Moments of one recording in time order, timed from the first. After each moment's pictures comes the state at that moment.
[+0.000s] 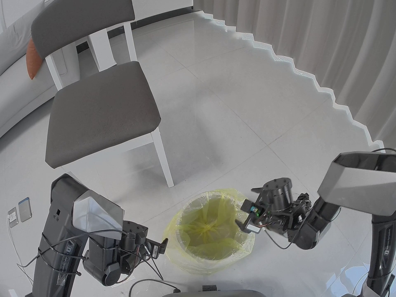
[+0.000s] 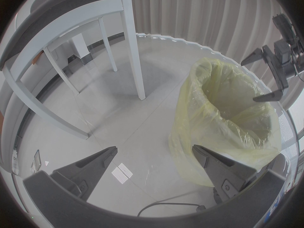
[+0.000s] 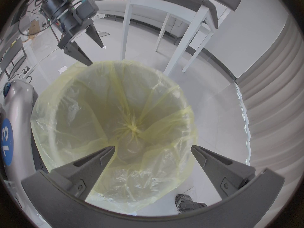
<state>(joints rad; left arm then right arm) -0.47 2.56 -0.39 -1.55 0.20 0.02 0.57 2.30 -0.76 -0.97 -0.18 -0.71</state>
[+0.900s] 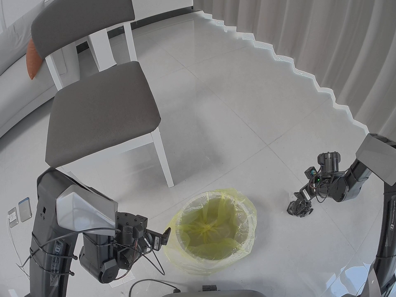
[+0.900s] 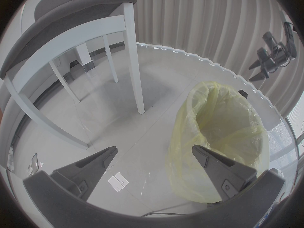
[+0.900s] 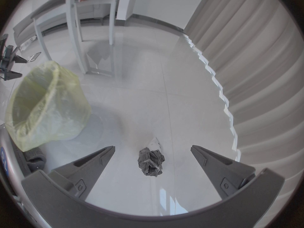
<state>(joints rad) -0.48 2.46 -0.38 -1.55 0.20 0.00 0.01 2.35 -1.00 -0.65 -0.09 -0.53</state>
